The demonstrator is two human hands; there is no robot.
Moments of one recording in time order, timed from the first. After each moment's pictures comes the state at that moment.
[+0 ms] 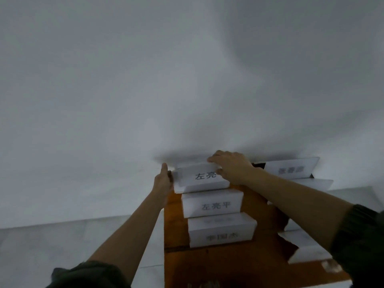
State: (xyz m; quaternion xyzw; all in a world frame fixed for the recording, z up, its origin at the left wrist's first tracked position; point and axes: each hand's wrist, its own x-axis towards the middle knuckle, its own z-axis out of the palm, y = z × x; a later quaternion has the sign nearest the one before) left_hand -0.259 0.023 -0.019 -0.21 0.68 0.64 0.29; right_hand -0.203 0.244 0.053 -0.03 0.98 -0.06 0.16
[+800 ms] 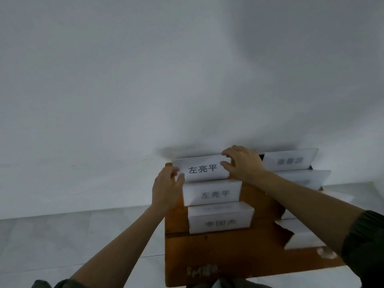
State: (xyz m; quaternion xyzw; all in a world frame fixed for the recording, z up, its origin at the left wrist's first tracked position) left_hand -0.198 0.002 -0.002 0.09 0.90 0.43 0.07; right_hand -0.160 0.264 0.025 0.03 0.99 -0.15 -0.01
